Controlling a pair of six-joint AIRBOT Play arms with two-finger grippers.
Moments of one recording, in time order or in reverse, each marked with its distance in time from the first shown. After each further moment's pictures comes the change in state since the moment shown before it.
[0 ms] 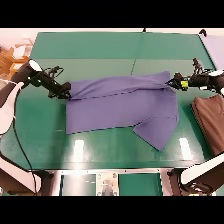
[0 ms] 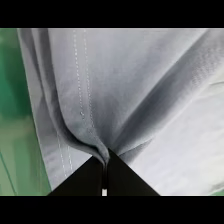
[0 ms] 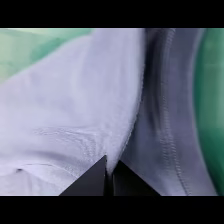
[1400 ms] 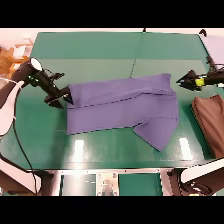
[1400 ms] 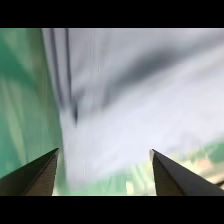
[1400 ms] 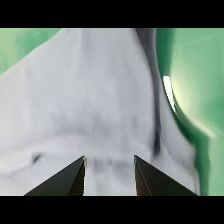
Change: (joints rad) left arm -0.016 0.034 0.012 0.091 -0.294 -0.125; right arm -0.119 0.103 0.071 -0.122 0.243 0.137
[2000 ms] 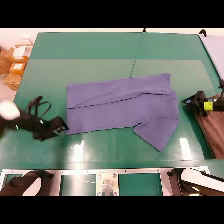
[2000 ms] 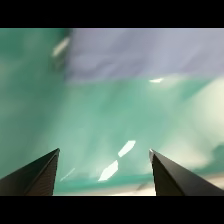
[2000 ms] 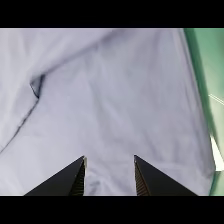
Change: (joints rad) left arm -0.011 0.934 -0.925 -0.078 0.370 -0.146; right arm -0.145 0.487 -0.676 0.041 -0.084 -0.004
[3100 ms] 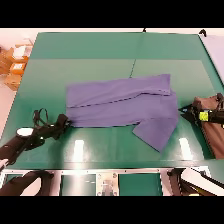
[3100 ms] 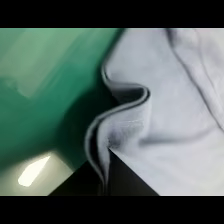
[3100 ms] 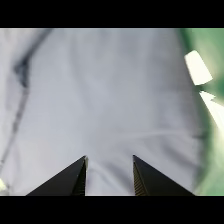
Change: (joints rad) left arm 0.042 -0.136 -0.349 -0.737 0.766 0.370; right arm -0.063 0.113 -0.206 0.014 -0.027 0.041
